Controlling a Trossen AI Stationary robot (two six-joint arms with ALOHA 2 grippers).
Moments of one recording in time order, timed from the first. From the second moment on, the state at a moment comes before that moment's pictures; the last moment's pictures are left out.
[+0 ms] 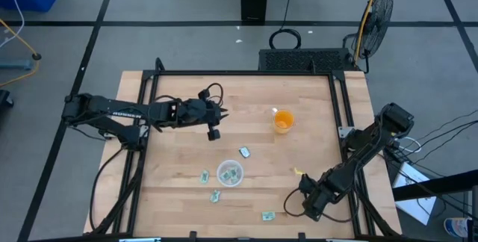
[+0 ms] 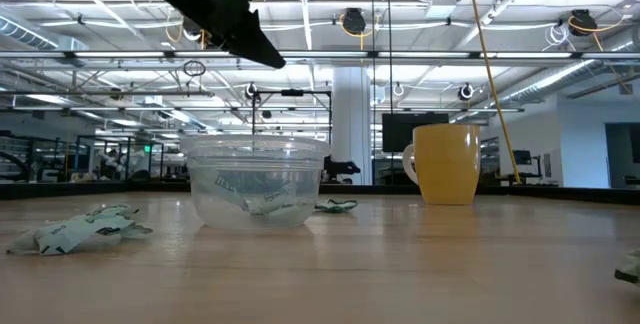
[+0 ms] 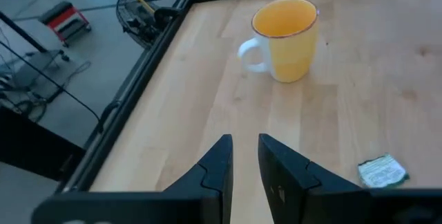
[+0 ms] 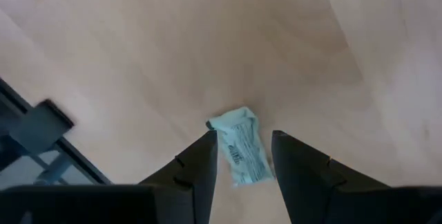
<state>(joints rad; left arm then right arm) 0.06 1.31 0.86 -0.08 -0.29 0.12 0.82 1.59 0.87 -0.68 -0.21 1.43</state>
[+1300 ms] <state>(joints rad) 0.08 1.31 0.86 -0.01 -0.32 0.23 0.46 1.64 0.87 -0.38 0.10 0.68</state>
